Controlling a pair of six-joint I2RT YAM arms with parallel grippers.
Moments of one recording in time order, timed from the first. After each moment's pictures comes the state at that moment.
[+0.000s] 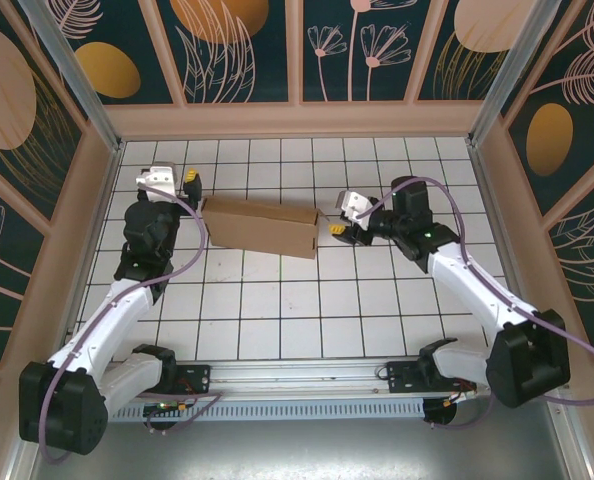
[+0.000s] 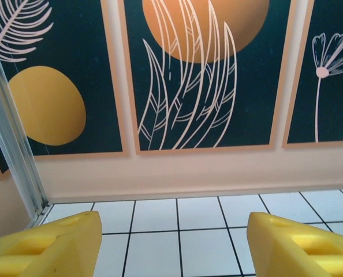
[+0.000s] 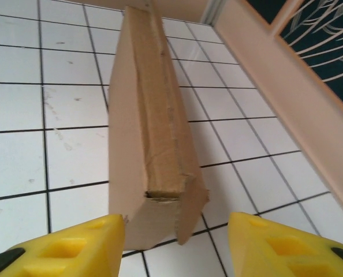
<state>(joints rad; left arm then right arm) -0.23 1.02 0.62 0.44 -0.19 0.01 0.39 1.23 0.86 -0.15 -0.67 -0.73</state>
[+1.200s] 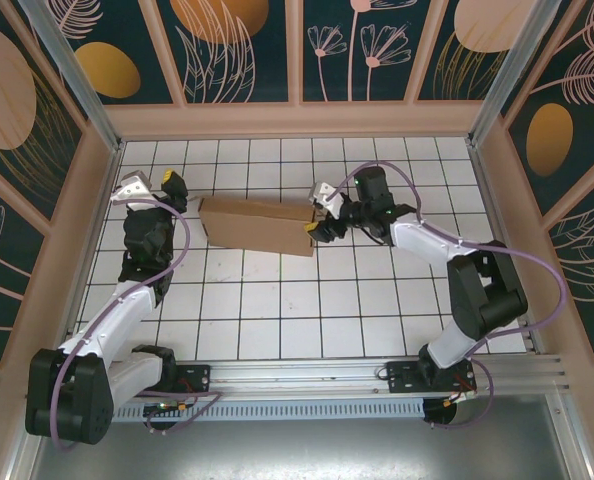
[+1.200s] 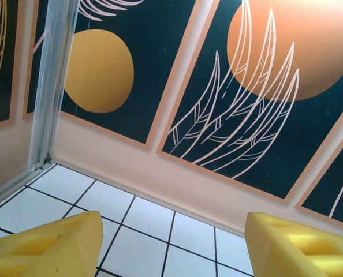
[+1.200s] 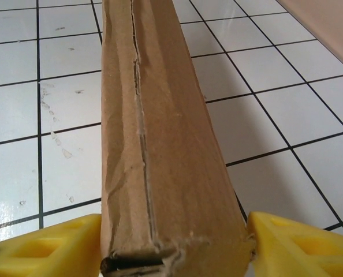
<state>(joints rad) -0.16 1.07 0.52 0.62 -0.31 -0.36 0.46 1.61 1.02 -0.07 -0.66 -0.59</state>
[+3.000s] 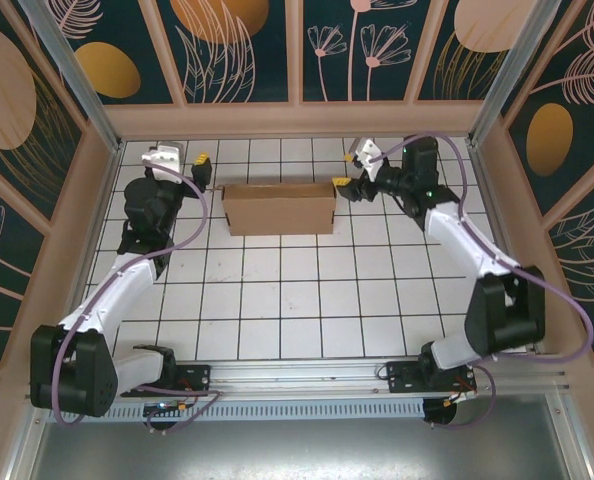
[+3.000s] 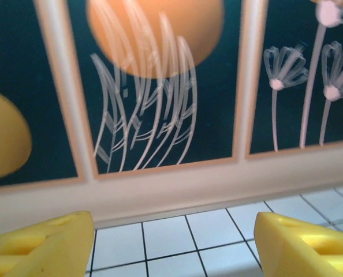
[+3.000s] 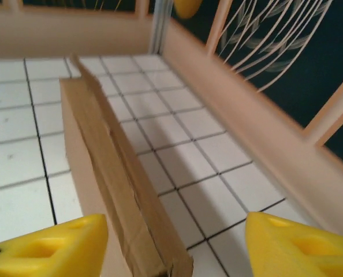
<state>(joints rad) -0.16 1.20 0.76 0.49 0.07 0.04 0.27 1.44 1.10 0.03 -0.71 -0.46</state>
